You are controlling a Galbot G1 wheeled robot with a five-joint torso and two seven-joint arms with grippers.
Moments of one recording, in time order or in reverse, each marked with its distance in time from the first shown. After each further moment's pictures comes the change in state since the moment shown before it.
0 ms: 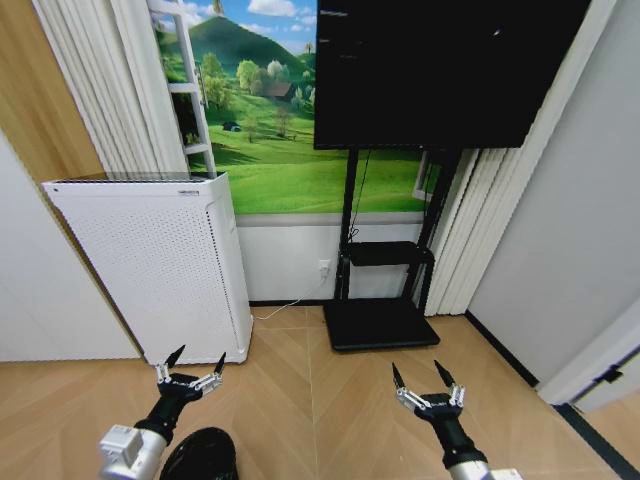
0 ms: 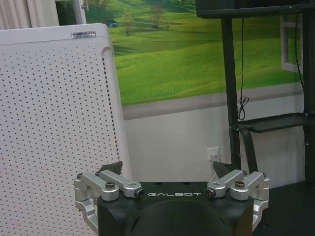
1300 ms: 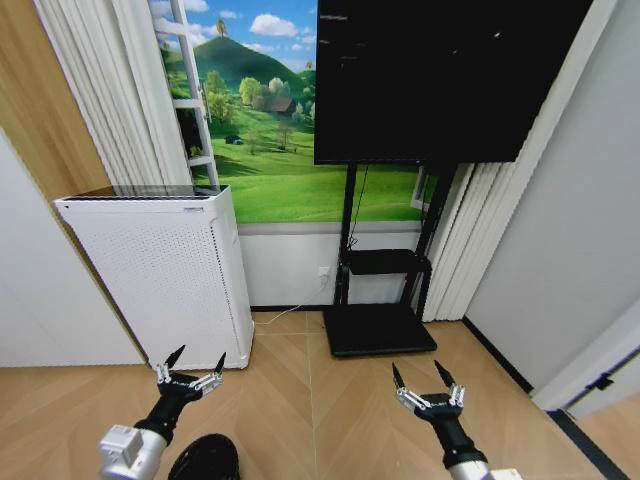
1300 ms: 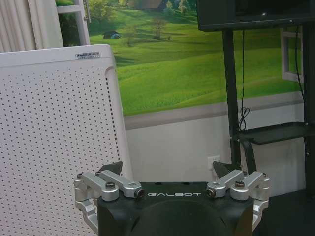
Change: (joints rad) left arm 0.000 0.000 0.000 0.000 0.000 0.000 0.000; right arm 0.000 0.000 0.000 0.000 0.000 0.000 0.000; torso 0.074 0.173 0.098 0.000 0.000
